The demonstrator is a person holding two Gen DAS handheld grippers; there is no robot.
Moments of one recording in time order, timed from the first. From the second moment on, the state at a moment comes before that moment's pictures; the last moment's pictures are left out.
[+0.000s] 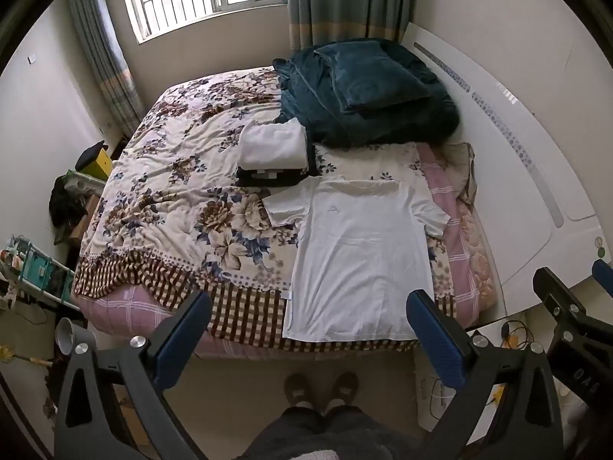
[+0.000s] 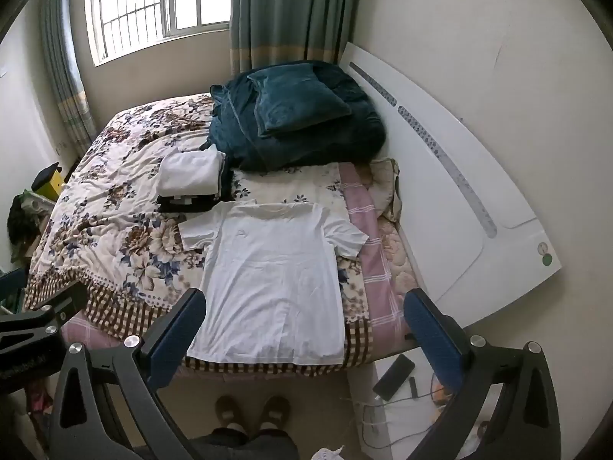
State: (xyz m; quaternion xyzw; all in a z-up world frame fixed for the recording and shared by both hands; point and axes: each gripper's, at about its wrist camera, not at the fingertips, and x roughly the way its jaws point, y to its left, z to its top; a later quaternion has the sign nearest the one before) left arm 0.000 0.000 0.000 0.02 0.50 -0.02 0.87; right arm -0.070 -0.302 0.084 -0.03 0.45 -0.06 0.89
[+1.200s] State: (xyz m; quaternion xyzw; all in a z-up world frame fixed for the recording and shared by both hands) left arm 0.004 -0.006 0.003 0.02 0.49 -0.02 0.87; right arm -0.073 -0.289 0.104 -0.04 0.44 -0.05 0.89
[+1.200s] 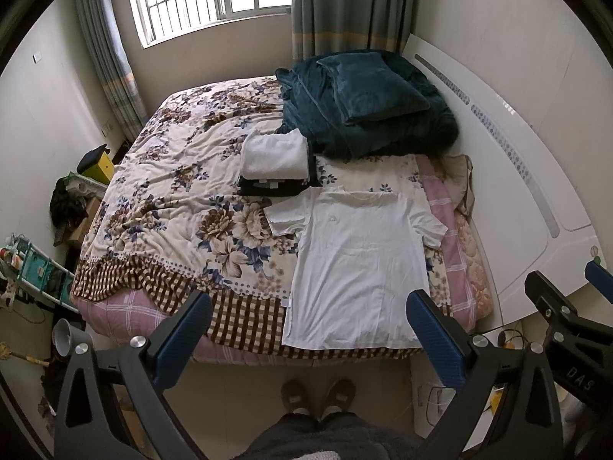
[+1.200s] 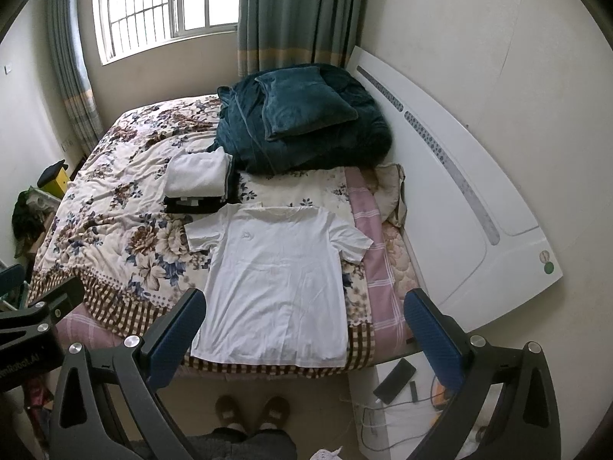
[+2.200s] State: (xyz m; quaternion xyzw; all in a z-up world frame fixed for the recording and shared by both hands) left arm 0.007 -0.008 0.009 0.02 0.48 -0.03 0.88; right arm -0.062 -0.290 0.111 -0.03 0.44 -0.05 0.90
